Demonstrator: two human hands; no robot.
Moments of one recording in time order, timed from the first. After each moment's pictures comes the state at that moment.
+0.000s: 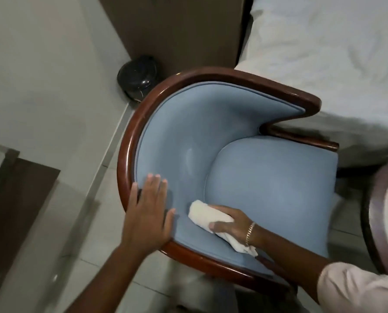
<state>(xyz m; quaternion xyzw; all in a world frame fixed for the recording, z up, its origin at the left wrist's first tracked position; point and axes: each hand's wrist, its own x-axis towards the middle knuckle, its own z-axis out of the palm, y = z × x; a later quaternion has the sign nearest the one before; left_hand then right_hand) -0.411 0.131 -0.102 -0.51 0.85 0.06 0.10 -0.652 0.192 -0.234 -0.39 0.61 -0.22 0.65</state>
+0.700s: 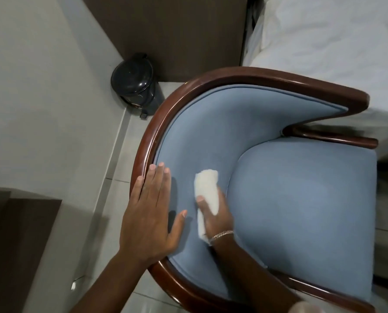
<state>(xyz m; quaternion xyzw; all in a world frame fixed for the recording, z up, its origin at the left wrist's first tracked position) -0.409 0.057 -0.081 -0.50 0.86 0.08 0.04 -0.533 0.104 -0.230 -0.24 0.66 -0.53 0.48</state>
